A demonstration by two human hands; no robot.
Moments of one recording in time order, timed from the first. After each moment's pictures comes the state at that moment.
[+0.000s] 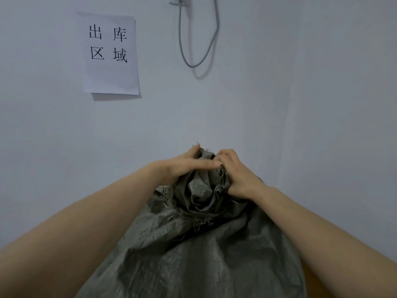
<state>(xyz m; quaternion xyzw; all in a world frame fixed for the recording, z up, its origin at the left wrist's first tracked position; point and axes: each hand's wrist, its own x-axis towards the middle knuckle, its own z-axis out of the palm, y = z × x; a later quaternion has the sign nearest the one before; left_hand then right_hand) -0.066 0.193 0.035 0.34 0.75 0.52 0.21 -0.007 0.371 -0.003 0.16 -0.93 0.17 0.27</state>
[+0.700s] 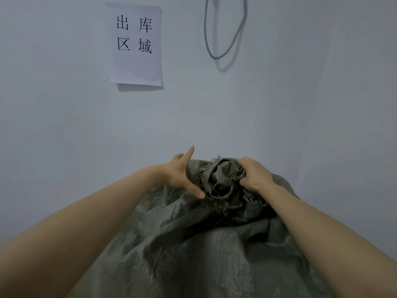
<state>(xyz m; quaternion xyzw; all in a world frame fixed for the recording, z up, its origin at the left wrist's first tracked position) -0.088 0.131 0.005 0.29 0.91 0.27 0.10 -0.038 0.361 -0.015 -0.01 -0.97 0.09 0.21</state>
